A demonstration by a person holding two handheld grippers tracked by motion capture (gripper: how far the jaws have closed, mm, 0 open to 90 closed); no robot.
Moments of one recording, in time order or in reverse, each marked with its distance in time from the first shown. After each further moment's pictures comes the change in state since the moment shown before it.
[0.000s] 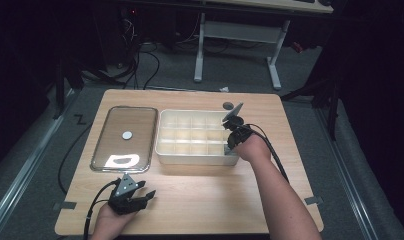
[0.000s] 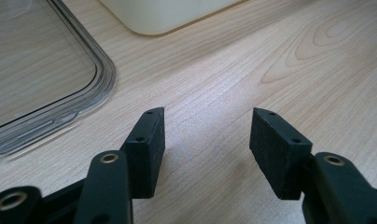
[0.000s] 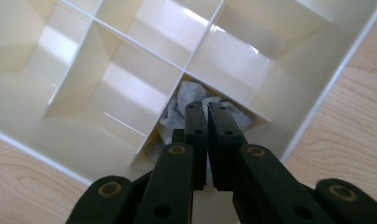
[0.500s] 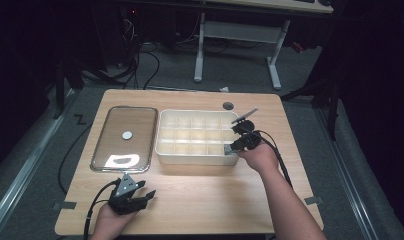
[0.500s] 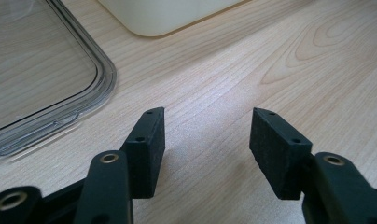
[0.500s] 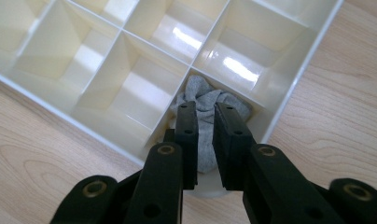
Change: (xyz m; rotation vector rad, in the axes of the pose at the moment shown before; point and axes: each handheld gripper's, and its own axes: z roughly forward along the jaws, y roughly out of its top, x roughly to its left) left arm -0.001 0.000 0.000 -0.006 0.005 0.005; right arm -0.005 -0.038 -0.019 -0.198 0.050 0.032
